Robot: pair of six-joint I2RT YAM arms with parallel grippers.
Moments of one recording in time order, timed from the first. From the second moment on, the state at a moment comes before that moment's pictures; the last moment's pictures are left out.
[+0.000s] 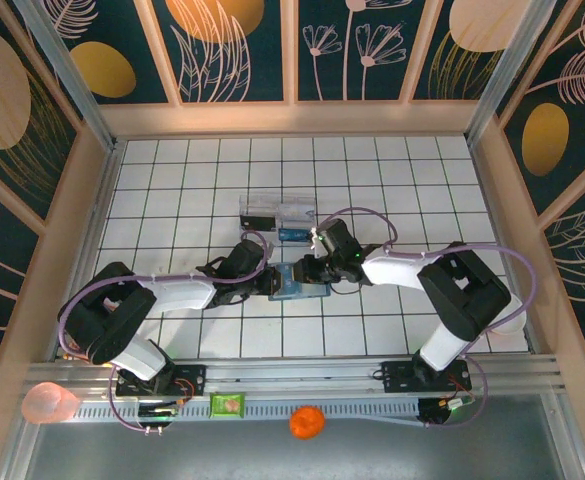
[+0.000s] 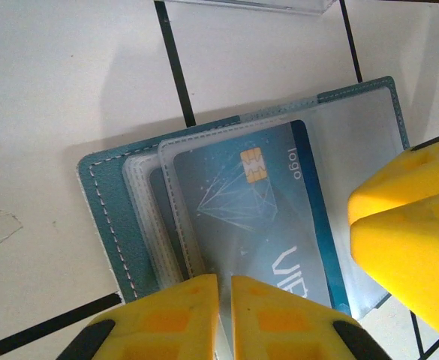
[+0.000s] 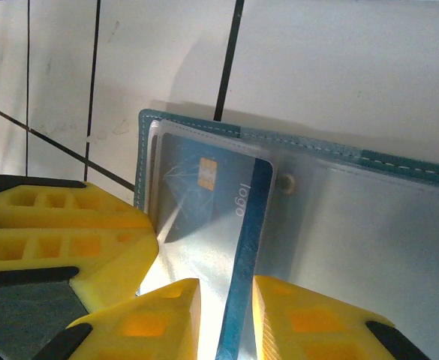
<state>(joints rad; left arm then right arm) -0.76 1.55 0.58 0.11 0.14 -0.68 0.72 1.64 0.75 -0.02 -0.41 0.65</state>
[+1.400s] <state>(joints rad) -0.75 1.56 0.58 0.15 0.17 -0.68 0.69 1.56 0.62 0.03 -0.39 0.73</state>
